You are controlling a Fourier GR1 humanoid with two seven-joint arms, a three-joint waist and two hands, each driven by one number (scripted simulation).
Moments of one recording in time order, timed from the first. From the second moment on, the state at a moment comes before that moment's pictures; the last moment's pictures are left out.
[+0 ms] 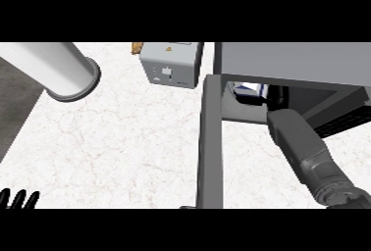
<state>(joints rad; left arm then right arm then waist) 0.66 0.06 0.12 -2.03 0.39 -0.48 -0.37 -0.93 -0.17 -0.07 -0.17 0.00 -0.65 -0.75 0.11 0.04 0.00</state>
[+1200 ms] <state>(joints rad) 0.59 0.09 0.15 -1.94 0.39 -0.51 -0.38 -0.98 -0.24 -0.14 -0.10 0.02 -0.96 -0.72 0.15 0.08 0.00</state>
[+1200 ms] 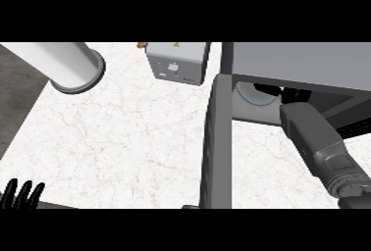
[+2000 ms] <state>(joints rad) 0.52 0.10 0.14 -1.90 0.37 -0.51 -0.38 -1.02 -0.19 0.05 -0.02 0.23 -0.97 -0.53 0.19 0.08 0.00</state>
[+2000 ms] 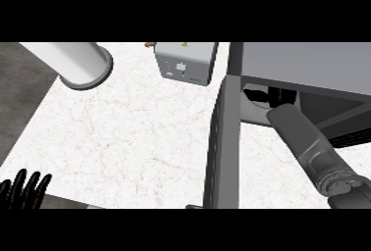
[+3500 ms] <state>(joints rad) 0.61 0.07 0.14 -1.96 0.34 -0.51 -0.39 -0.82 -0.06 -0.19 -0.15 0.00 -0.40 -0.91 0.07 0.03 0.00</state>
